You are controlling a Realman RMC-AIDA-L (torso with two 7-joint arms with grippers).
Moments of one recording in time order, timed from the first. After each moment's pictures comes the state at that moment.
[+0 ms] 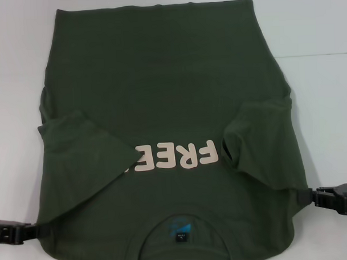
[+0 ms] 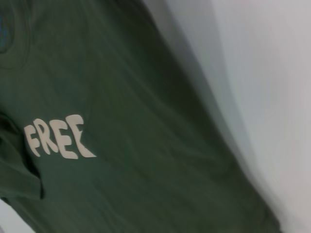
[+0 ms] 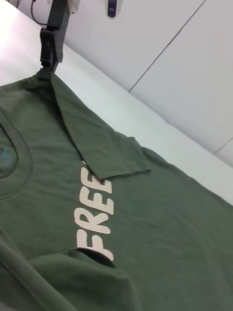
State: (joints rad) left arm -0.49 -2.07 0.30 0.86 2.65 1.67 -1.93; right arm 0.41 2.01 -0.49 -0.61 -2.22 -1.67 1.78
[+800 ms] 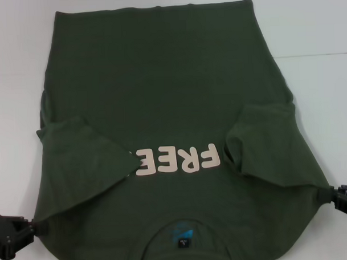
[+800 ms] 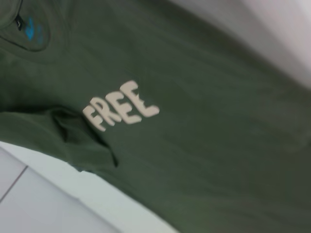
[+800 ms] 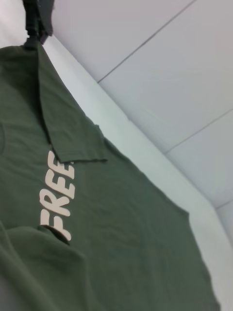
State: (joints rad) left arm -0.45 -2.08 0.13 0.82 2.59 1.77 -1.46; right arm 0.34 2.01 -0.31 -0.55 -2.21 -1.70 1.46
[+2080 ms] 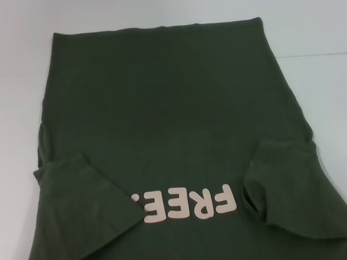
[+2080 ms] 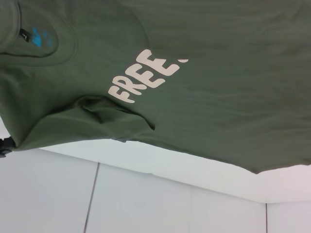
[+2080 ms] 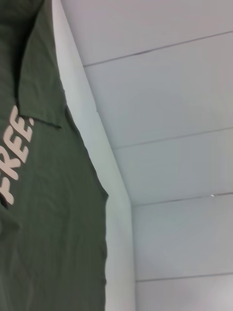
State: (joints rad) left arm -0.24 -2.12 -0.02 0.83 2.59 1.98 -0.84; right arm 0.07 2.04 -0.10 -0.41 -2.21 -1.85 0.75
